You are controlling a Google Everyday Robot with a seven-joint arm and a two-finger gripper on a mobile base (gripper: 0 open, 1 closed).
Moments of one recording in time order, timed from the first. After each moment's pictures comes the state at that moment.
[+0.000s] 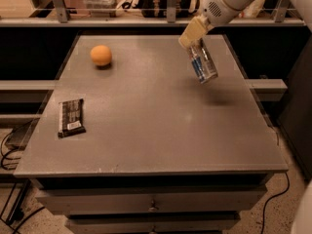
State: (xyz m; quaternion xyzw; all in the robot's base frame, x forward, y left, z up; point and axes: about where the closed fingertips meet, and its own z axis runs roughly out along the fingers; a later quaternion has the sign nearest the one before) arm 0.692 -0.100 0.966 -0.41 0.85 0.08 0.32
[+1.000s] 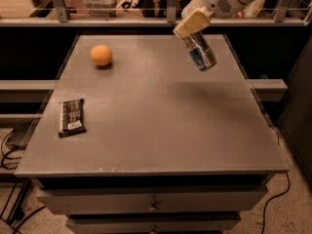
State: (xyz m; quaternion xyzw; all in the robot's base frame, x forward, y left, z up) arm 0.671 -0.080 1.015 -0.55 0.71 0.08 0.43
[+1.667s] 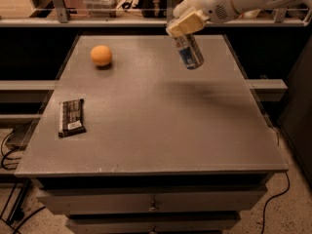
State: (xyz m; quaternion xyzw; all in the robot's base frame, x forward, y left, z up) arm 0.675 -0.055 1.017 -0.56 0.65 0.13 0.49
